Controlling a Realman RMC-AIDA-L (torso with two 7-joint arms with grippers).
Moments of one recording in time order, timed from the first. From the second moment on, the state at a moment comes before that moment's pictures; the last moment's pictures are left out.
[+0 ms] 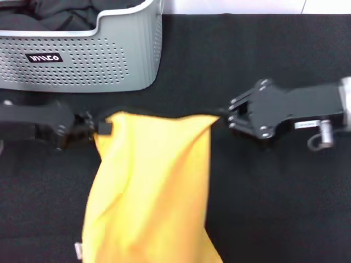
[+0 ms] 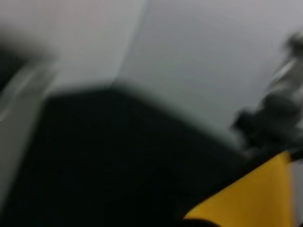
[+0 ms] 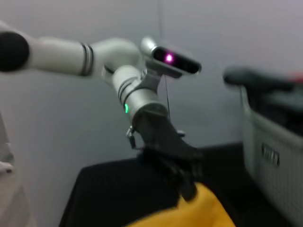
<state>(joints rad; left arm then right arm) -0.46 -1.89 0.83 0.69 1.87 1.81 -1.64 0.48 2.02 -1.36 -1.08 1.58 1.51 -1.56</state>
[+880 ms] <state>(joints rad) -0.58 -1.95 0.77 0.67 2.19 1.38 -1.75 0.67 1.97 -1.23 -0.72 1.43 1.29 -1.78</state>
